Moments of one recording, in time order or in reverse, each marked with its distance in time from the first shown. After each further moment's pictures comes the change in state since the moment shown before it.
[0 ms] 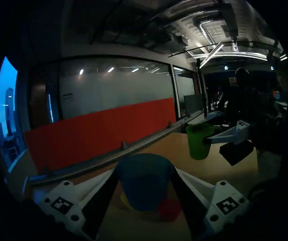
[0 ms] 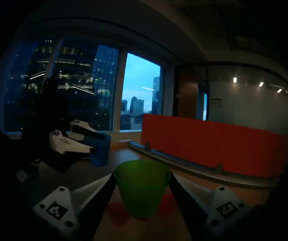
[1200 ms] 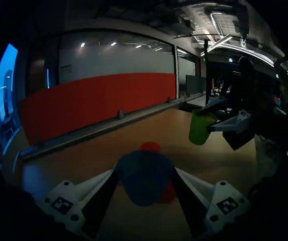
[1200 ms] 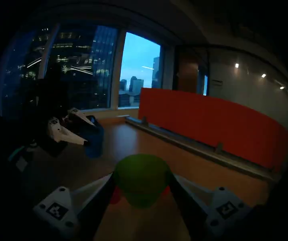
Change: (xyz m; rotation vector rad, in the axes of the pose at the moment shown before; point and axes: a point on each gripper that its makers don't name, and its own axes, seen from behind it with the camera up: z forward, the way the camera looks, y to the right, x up) left arm -0.089 0.000 0.016 -0.041 -0.199 -0.108; right arm -0.073 0.023 -0.003 -0.014 -0.178 -0.012
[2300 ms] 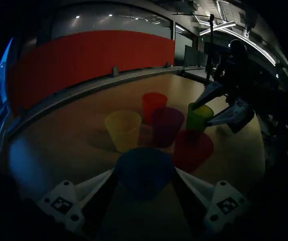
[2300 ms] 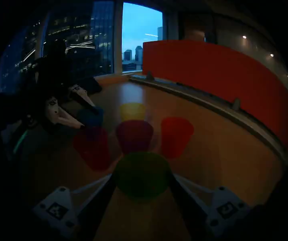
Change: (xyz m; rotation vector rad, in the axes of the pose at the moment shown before) left arm -0.137 -0.018 0.063 -0.091 -0.253 -0.040; right arm -0.152 0.010 0.058 0.088 -0.301 0.063
